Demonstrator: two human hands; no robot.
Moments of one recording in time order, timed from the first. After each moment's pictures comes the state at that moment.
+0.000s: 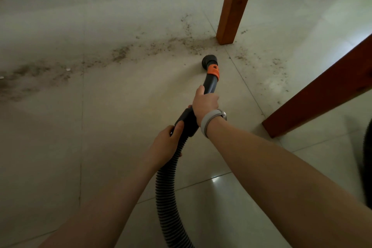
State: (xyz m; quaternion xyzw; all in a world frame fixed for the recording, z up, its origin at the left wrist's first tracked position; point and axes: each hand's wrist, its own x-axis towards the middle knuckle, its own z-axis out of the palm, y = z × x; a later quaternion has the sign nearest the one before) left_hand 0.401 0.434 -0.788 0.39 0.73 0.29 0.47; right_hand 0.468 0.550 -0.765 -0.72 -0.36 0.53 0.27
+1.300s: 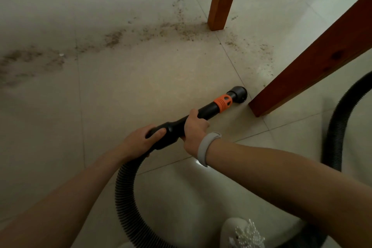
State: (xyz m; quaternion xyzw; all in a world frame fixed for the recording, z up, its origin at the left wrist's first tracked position) left_hand 0.351 0.374 -0.772 0.52 0.68 0.17 0.49; right_hand 0.485 0.441 -0.762 -0.71 -0.13 0.63 0.28
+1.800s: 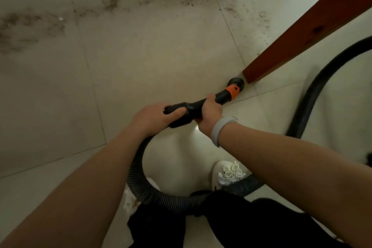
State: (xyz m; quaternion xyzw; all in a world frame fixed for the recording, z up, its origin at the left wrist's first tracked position) left_hand 0.387 0.333 -0.695 0.57 0.70 0.05 0.44; right_hand 0.525 0.386 -0.704 -0.74 -0.06 0.62 0.26
